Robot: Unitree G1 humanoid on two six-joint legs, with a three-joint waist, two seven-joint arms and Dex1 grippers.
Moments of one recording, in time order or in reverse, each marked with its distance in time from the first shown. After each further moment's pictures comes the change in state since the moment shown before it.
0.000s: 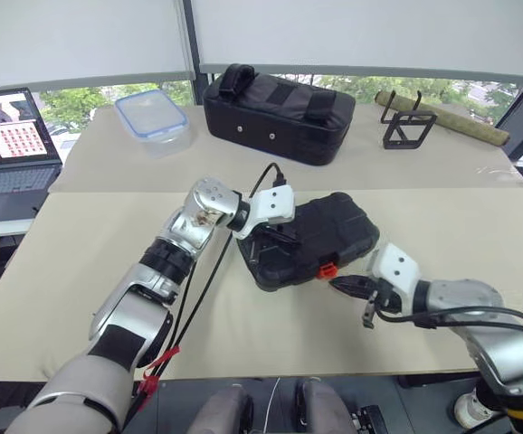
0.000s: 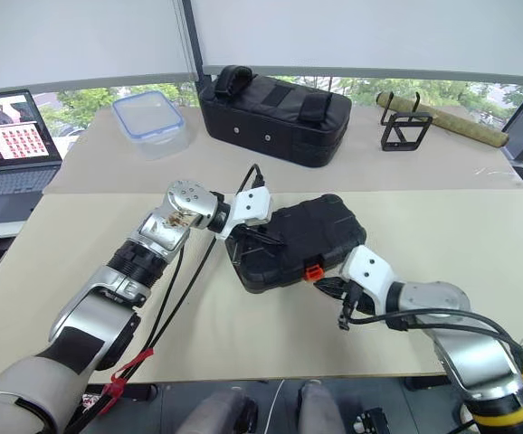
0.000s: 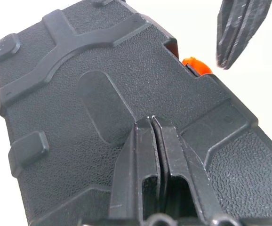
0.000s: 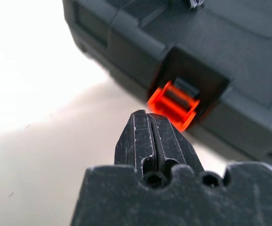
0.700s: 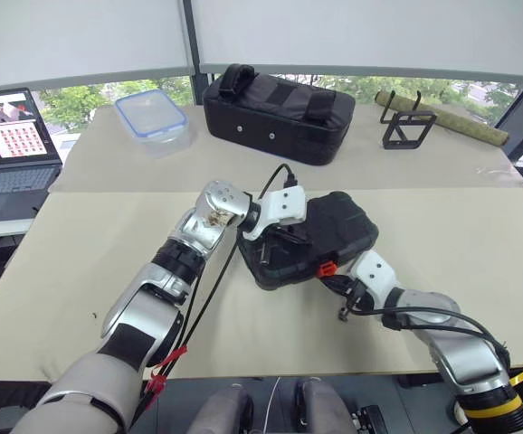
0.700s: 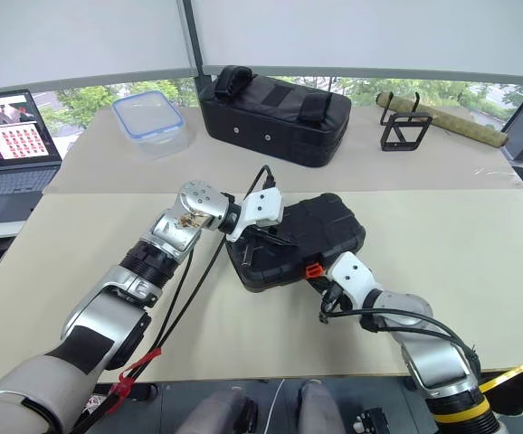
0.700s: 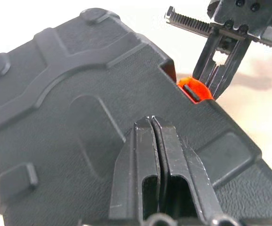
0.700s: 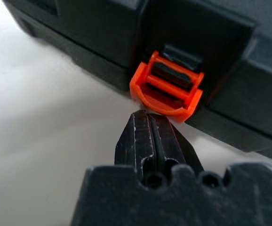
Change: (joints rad) left arm -0.018 -0.063 0.002 0.030 0.018 -0.008 0.012; right arm -0.035 0.236 0.111 0.213 -0.144 -0.157 -0.170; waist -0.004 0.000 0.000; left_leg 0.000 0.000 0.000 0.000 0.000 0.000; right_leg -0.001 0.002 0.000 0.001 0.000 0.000
